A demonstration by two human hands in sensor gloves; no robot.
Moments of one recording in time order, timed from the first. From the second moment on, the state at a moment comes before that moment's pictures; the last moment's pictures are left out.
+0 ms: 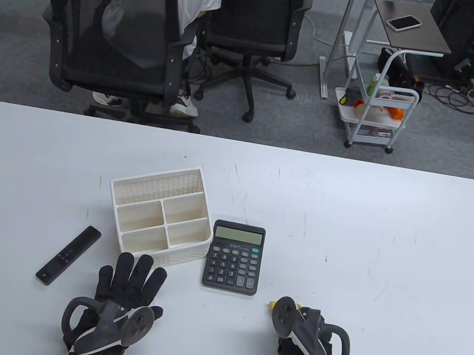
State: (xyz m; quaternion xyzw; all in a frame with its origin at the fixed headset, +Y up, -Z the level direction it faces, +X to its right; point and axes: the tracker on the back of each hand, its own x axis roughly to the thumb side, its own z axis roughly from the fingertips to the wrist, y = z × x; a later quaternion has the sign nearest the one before) left_hand -0.199 -0.739 -0.243 0.03 -0.12 -0.06 0.99; right_hand 0.139 -0.756 -0.282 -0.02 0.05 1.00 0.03
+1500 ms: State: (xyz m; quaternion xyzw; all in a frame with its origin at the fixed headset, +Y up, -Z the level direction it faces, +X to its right) left_hand -0.205 -0.772 -0.278 -0.16 -0.10 -0.05 0.98; right_hand 0.102 -0.709 -0.233 0.23 -0.16 0.90 0.34
